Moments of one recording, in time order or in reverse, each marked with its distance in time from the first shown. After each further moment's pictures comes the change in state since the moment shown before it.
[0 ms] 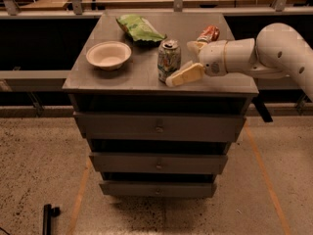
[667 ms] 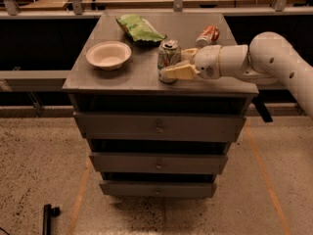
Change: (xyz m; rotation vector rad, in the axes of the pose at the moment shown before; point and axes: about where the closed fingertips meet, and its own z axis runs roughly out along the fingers) arm 0.006 -0.004 0.019 -0.024 -0.067 0.003
